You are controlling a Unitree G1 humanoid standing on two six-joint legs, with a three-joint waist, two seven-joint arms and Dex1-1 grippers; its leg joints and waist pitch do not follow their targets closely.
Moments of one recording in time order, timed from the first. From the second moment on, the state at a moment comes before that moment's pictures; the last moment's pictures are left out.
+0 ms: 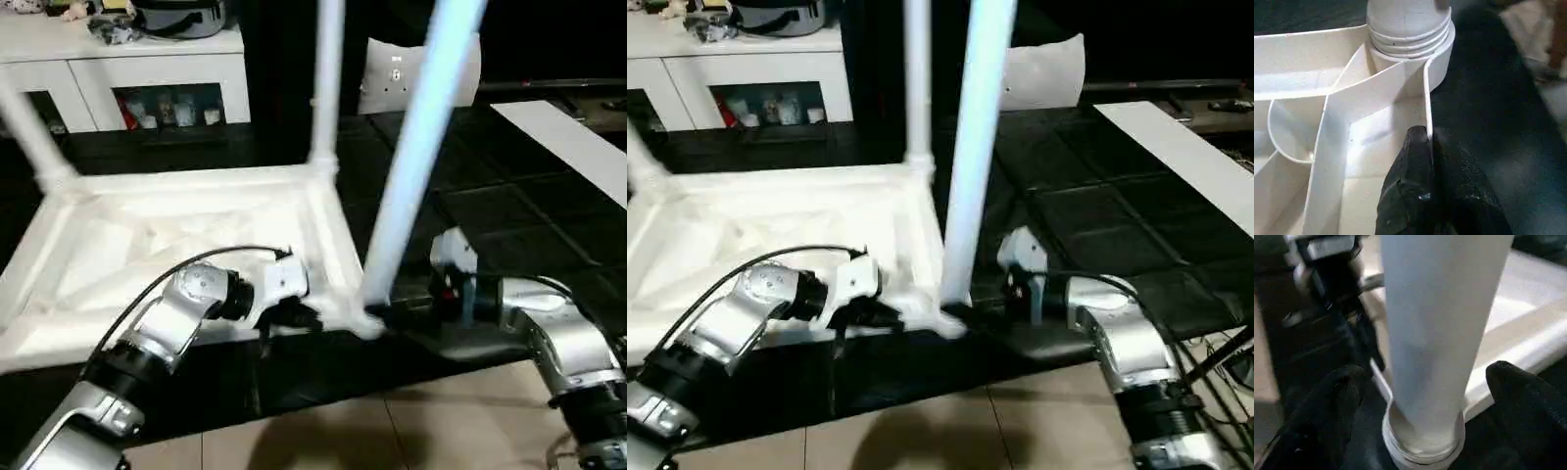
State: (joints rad) left arm -0.52 0.43 -0.42 0.38 0.00 0.13 -1.21; right arm -0.36 -0.49 0.13 0.25 0.26 0.22 1.21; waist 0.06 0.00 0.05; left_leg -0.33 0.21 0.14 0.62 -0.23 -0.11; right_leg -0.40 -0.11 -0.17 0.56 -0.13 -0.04
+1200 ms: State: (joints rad) left arm -0.53 0.48 -0.44 0.39 -0.01 0.02 -1.34; right arm -0.41 -0.53 0.21 0.30 0.26 0.20 1.42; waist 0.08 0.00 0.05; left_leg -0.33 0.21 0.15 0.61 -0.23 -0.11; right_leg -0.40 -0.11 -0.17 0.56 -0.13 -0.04
